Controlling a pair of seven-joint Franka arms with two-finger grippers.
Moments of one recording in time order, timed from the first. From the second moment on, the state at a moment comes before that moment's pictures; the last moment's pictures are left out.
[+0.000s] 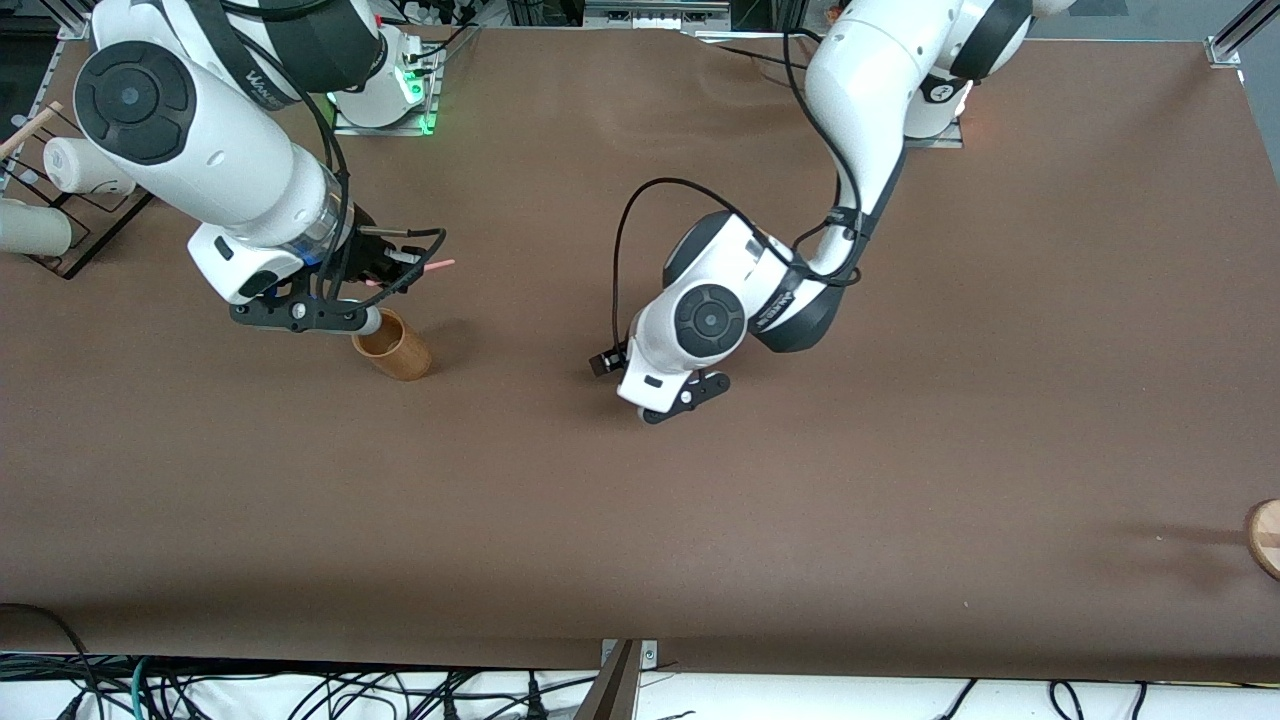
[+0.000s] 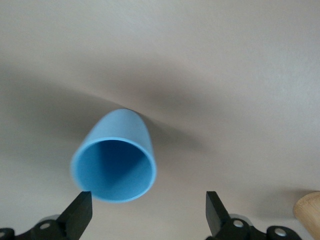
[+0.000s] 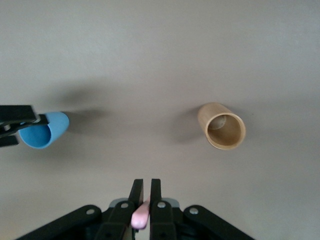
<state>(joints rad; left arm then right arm) -0.62 0.90 0.01 -0.99 -0.39 1.80 -0.98 0.44 0.30 -0.05 -1.35 0.10 1.58 0.47</state>
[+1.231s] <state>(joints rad) -0.07 0.63 0.05 -1.02 -0.12 1.45 0.09 0.72 0.56 -0.05 -1.27 0.07 2.03 1.09</state>
